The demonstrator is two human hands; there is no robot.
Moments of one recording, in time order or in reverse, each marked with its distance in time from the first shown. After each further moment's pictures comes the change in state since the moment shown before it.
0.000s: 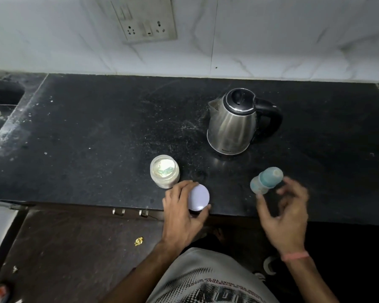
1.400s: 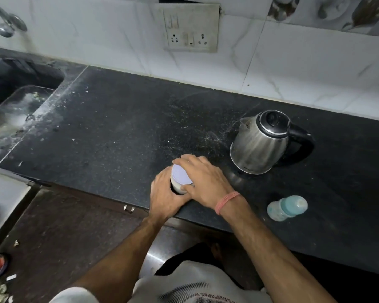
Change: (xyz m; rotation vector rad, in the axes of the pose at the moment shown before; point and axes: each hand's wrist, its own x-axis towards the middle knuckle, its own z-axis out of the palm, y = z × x) left_hand 0.075 -0.077 -0.041 -0.149 0.125 -0.173; right_hand 0.080 -0.160 0.166 -0.349 -0.936 -0.515
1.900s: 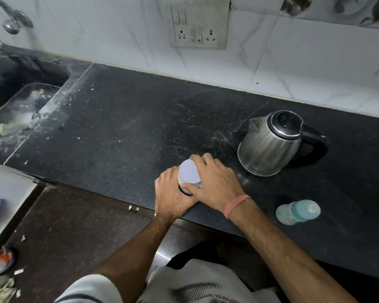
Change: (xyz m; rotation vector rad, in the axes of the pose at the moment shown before) left_hand 0.004 0.004 0.006 0.227 0.044 -0.014; right_hand 0.003 0.000 0.004 -0.146 0.032 0.147
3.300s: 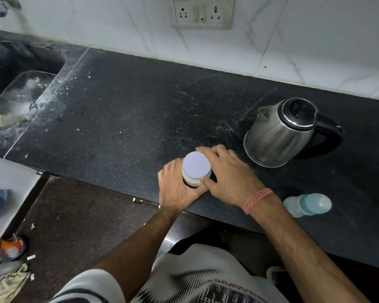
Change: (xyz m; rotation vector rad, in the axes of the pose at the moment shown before) left_hand 0.002 -0.008 0.005 -0.012 0.000 -0.027; right_hand -0.009 0.011 -0.026 0.093 -0.134 -0.001
